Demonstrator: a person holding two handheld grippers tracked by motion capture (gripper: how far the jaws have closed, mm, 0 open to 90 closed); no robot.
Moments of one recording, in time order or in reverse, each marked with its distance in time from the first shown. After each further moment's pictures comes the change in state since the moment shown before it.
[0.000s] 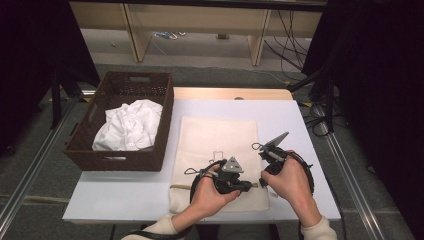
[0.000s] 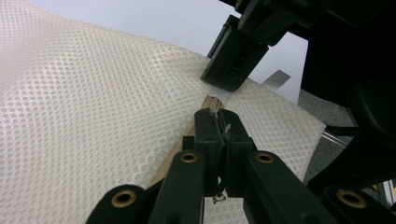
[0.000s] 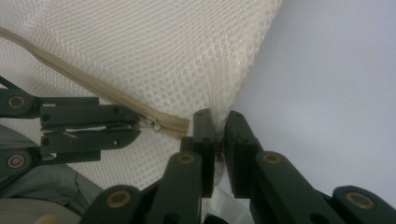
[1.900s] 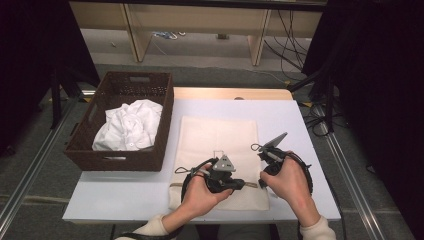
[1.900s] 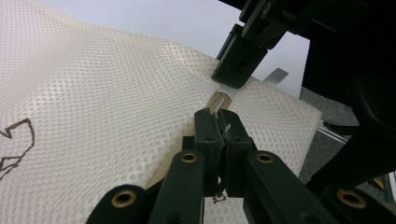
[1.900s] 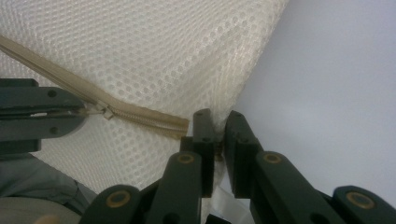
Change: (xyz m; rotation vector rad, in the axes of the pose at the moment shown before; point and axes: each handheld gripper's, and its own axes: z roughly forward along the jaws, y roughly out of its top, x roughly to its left) left arm 0.005 -0.002 -0.023 0.000 0.028 0.033; right arm 0.001 0.001 0.004 0.026 0.007 0.015
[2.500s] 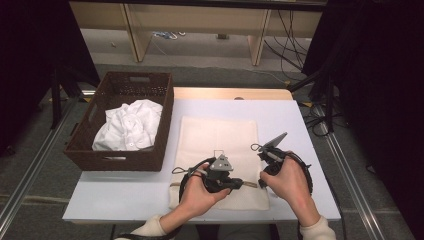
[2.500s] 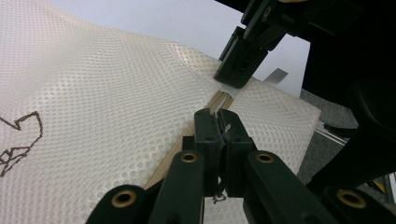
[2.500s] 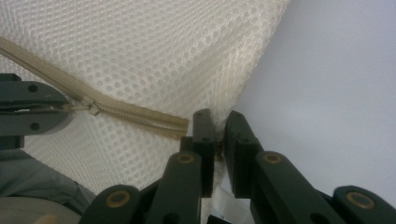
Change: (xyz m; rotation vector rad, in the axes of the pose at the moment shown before) left arm 0.000 -0.002 -0.005 -0.010 0.007 -0.020; right arm 0.000 0.000 0.002 -0.021 -0.007 0.005
